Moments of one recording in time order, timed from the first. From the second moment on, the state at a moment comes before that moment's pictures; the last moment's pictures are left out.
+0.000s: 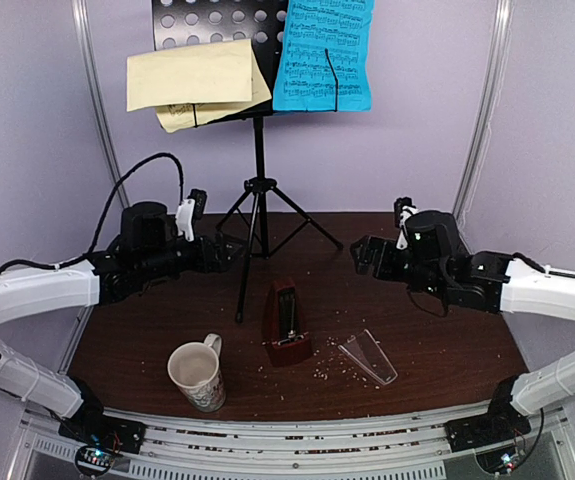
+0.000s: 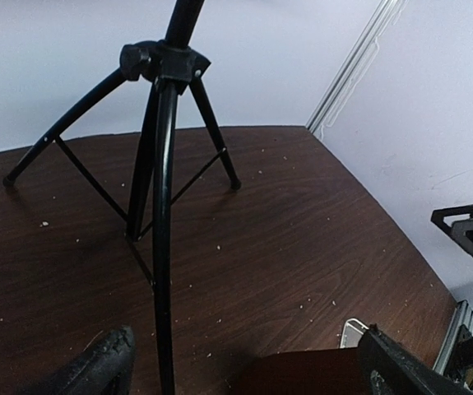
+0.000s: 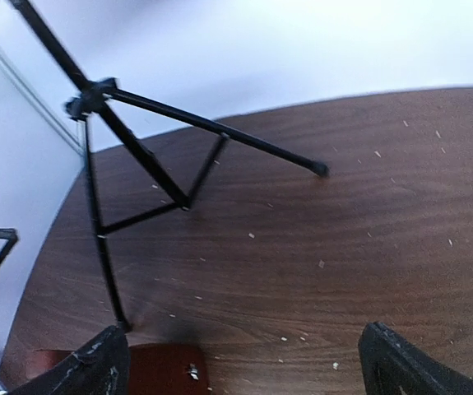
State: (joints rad) left arm -0.66 1.29 0.83 0.17 0.12 -0.39; right arm 0.88 1.21 0.91 -0.14 0.44 0.62
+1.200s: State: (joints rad) left arm -0.63 1.51 0.93 -0.03 0.24 -0.34; right arm 0.87 1.66 0.83 0.04 0.09 0.75
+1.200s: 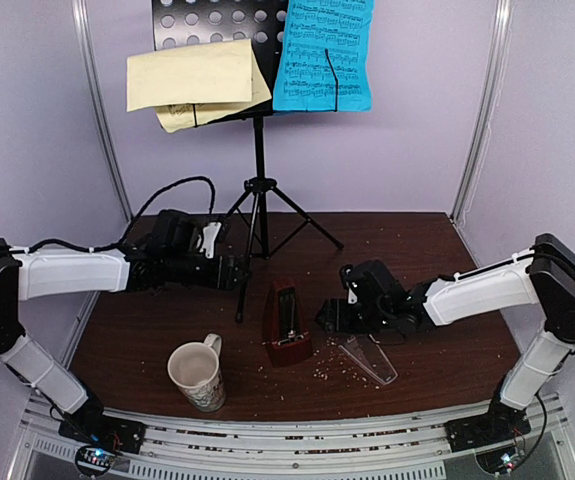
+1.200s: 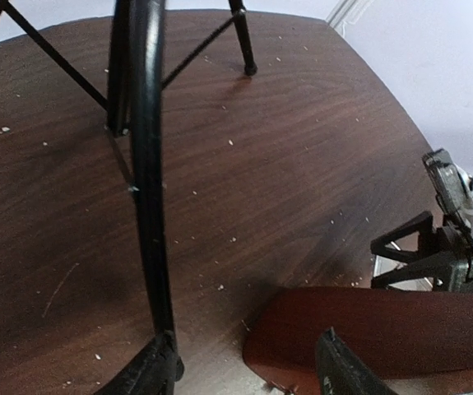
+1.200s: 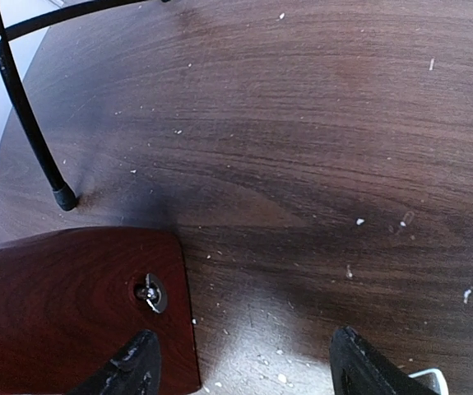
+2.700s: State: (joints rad) left arm -0.75 1.80 1.07 0.08 0.30 -0.35; right arm 0.87 1.46 0.69 0.06 0.11 0.73
